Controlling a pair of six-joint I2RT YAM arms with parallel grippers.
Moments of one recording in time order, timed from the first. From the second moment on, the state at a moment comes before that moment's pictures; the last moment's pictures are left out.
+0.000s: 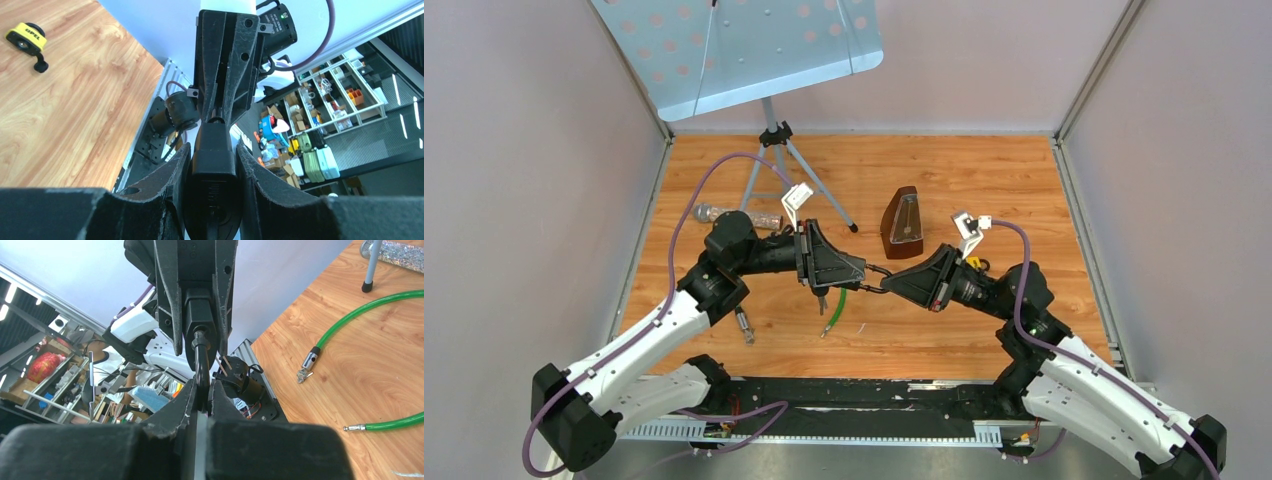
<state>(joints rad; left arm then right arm) -0.68 0.96 0.78 0.23 0.79 -0.96 0.76 0.65 0.50 0.38 -0.49 1.00</state>
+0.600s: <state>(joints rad) -0.65 0.98 0.78 0.29 0.90 -0.96 0.76 0.81 0.55 0.48 -0.58 0.99</state>
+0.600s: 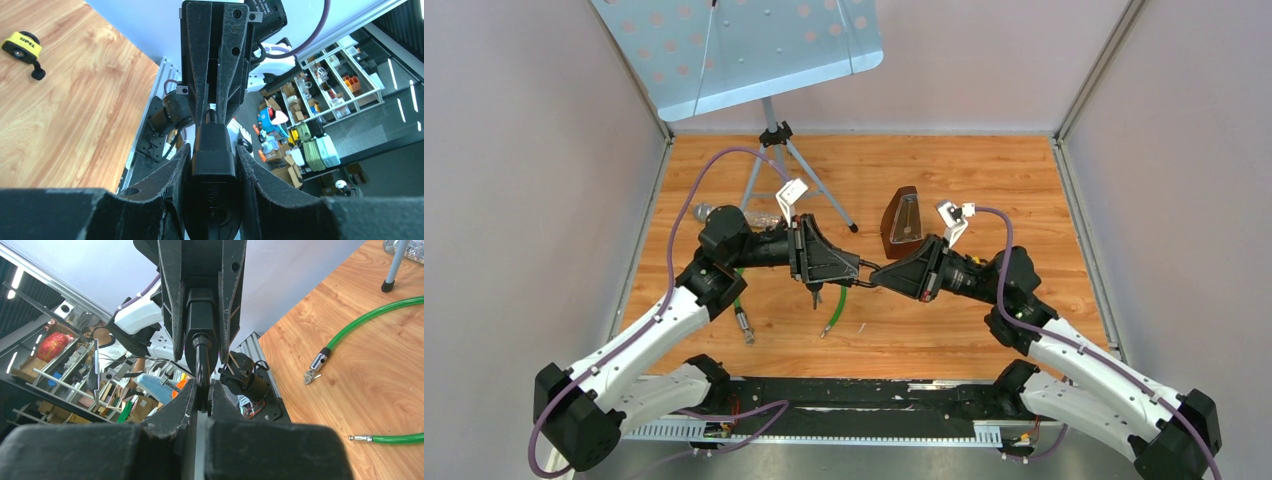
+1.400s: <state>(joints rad) -0.65 1.01 0.80 0.38 0.86 -0.92 0.81 0.86 0.61 0.52 -0.47 0.88</state>
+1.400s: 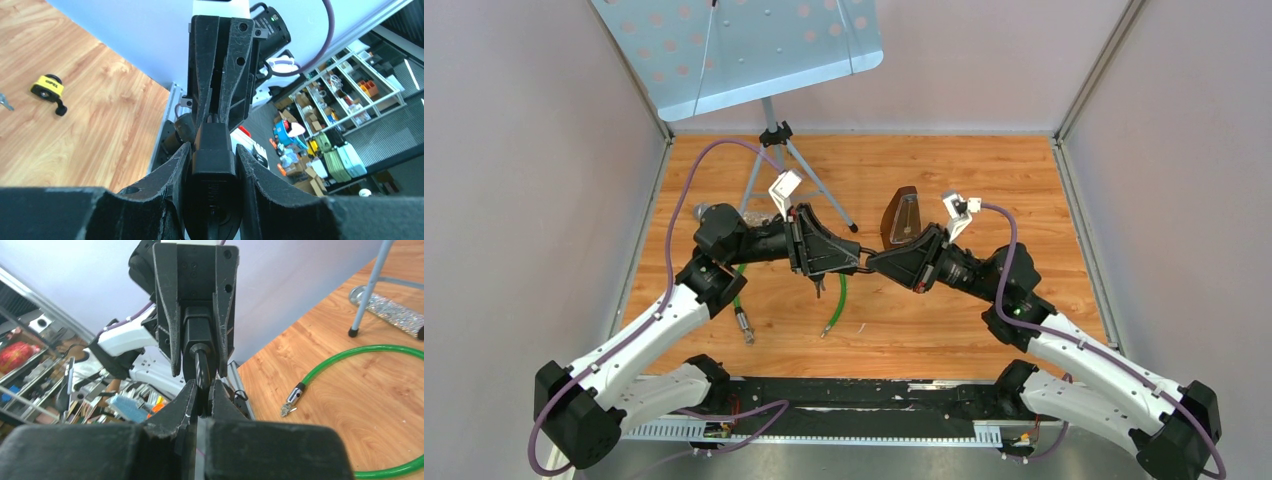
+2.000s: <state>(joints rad) -0.70 0.95 0.72 0.28 0.61 -1.02 0.91 0.74 0.57 0.21 -0.09 0.97</state>
